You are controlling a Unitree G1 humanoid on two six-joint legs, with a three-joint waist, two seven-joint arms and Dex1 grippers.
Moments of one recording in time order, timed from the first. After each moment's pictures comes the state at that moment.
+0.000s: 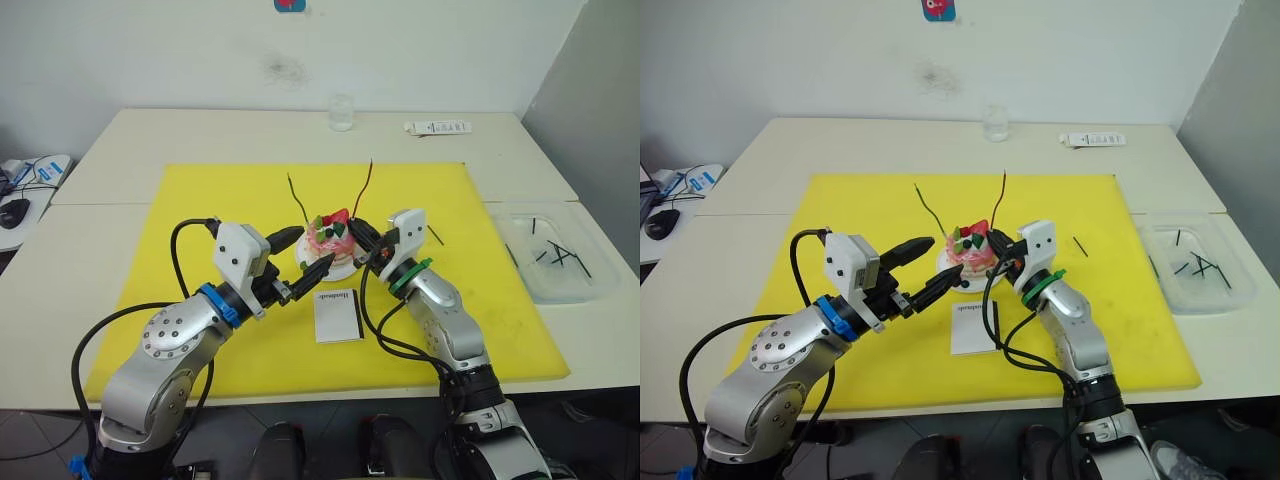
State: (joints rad) left arm -0.13 0.47 0.03 -0.64 -0.51 0.54 -0.47; right arm -0.42 -0.01 0.10 0.08 0.22 0.16 0.41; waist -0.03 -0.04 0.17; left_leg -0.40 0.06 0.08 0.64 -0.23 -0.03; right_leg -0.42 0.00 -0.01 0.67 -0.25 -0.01
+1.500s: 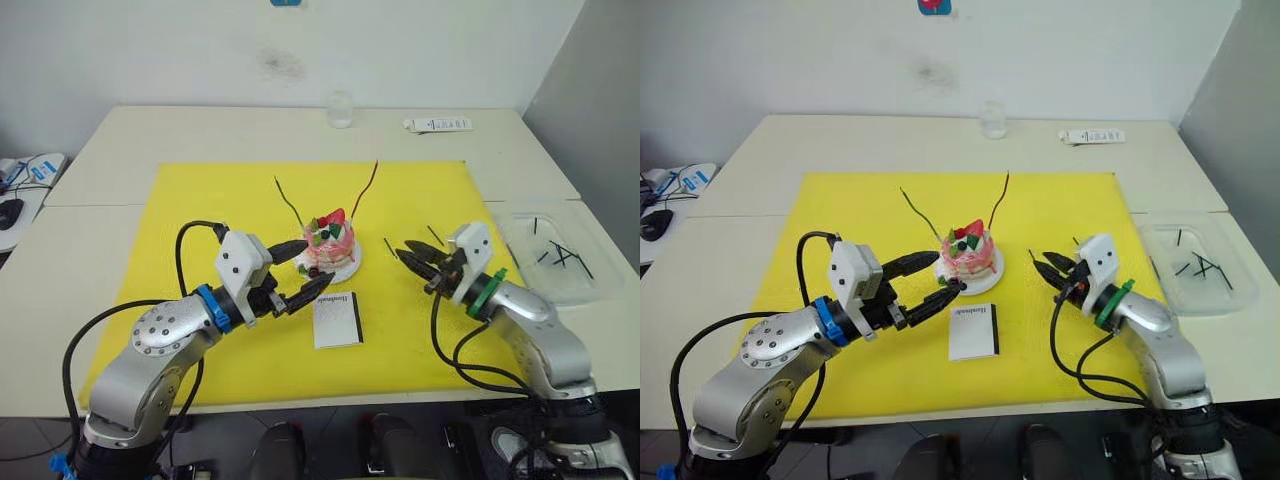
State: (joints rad) left arm -0.10 0.57 0.02 -0.61 -0.51 0.51 -0.67; right arm -0.24 -0.42 0.00 -0.27 0.34 0.46 0.60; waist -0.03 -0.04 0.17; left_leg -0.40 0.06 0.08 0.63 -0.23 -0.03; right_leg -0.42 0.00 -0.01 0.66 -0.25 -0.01
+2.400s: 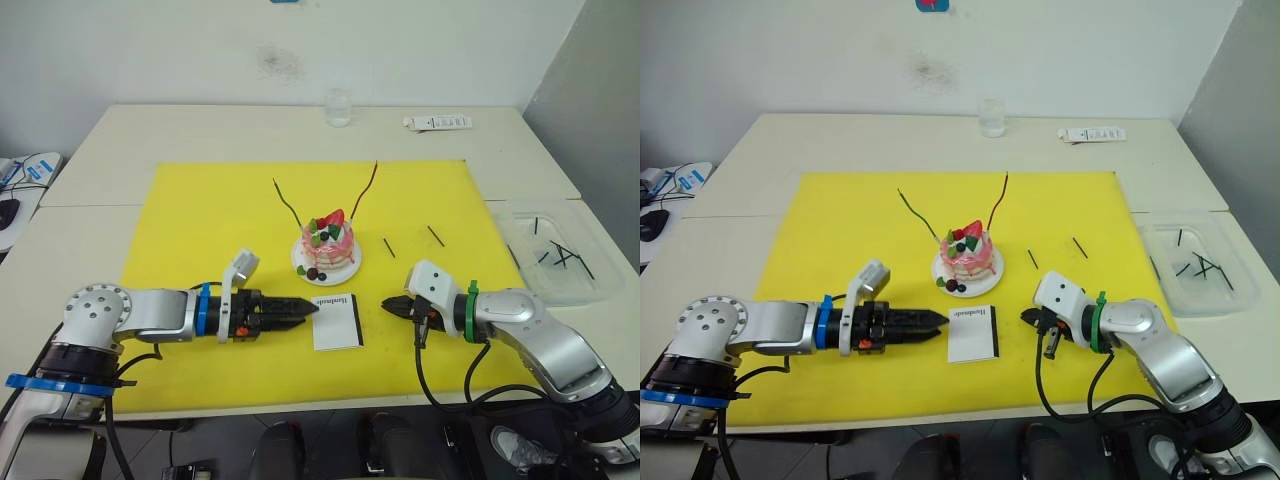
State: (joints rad) left arm -0.44 0.84 -0.11 0.16 -1.95 1.41 -0.05; right arm -0.30 -0.66 0.31 -0.40 0.22 0.65 0.78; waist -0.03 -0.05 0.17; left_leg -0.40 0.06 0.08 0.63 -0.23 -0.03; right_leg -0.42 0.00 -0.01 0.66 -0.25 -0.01
